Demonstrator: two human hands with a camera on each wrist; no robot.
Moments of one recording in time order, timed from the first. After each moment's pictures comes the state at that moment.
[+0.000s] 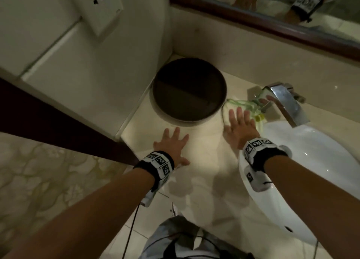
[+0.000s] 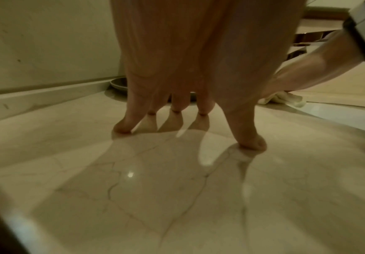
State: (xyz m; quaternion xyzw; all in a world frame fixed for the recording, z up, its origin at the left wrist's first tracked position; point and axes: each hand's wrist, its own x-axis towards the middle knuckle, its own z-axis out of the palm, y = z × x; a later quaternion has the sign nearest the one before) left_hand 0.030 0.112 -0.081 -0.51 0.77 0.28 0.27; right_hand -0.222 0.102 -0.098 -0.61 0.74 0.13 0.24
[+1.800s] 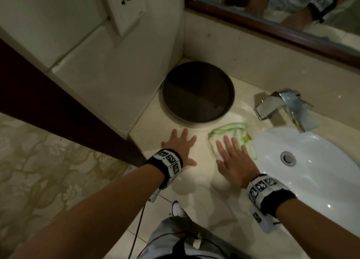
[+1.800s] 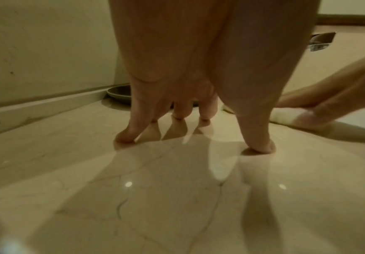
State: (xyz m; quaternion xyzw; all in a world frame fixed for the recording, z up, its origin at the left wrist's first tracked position) left_hand 0.031 0.111 -0.081 -0.50 0.78 0.28 0.26; right_hand -0.181 0.189 -0.090 -0.73 0.62 0.17 0.22
